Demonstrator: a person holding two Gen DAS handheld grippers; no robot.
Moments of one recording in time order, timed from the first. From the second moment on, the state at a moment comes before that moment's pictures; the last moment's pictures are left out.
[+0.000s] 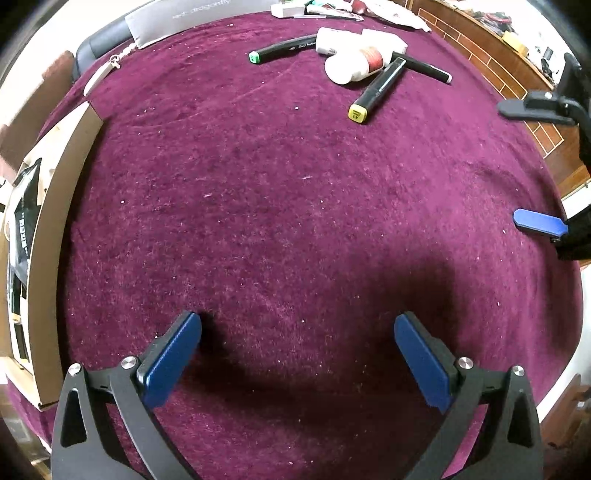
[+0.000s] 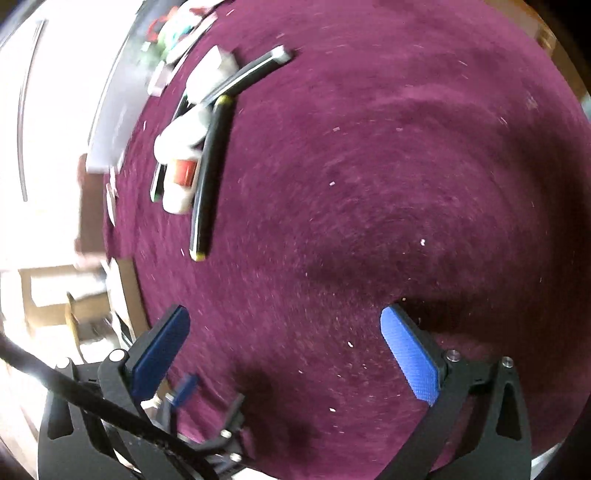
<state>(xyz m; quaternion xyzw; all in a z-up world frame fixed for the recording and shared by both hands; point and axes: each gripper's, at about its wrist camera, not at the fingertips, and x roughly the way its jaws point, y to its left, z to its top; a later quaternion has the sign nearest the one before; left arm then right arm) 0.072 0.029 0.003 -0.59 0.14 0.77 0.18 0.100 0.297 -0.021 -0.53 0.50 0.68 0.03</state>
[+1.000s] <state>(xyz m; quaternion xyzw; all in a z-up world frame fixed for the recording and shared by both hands) 0.051 -0.075 0.070 -0.53 0.03 0.83 0.17 -0.049 0.236 0.002 -0.62 0.24 0.74 0.09</state>
